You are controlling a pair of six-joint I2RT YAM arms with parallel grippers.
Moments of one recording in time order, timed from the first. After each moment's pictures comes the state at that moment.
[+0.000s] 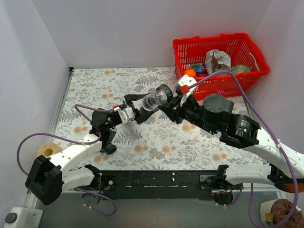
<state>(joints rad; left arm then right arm) -0.62 1.11 0.63 0.96 0.65 0.24 1.20 1.06 1.46 -0.50 0.27 0.03</state>
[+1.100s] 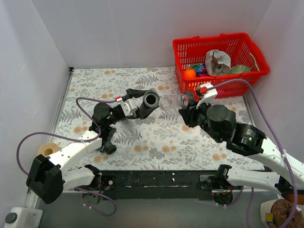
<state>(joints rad) -0.61 1.13 0.71 0.85 0.62 0.18 1.15 0.93 1.29 -0.66 0.56 0.27</state>
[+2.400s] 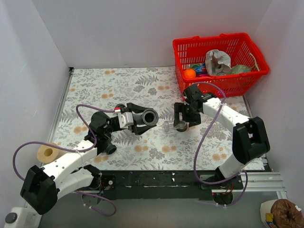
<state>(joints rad) -0.62 0.98 0.56 0.71 0.79 0.13 0.46 1.57 1.11 -0.76 -0.19 0.41</state>
